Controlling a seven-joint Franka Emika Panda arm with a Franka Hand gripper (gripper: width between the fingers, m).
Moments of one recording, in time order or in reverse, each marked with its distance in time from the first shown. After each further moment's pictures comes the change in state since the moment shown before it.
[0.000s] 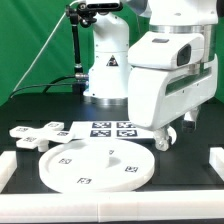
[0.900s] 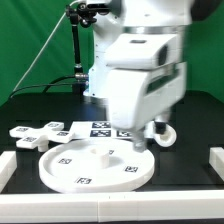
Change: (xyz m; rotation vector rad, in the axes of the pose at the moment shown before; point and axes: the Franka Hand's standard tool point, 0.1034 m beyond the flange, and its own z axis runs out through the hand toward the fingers) arm -0.042 0.026 0.005 -0.023 0.004 -0.189
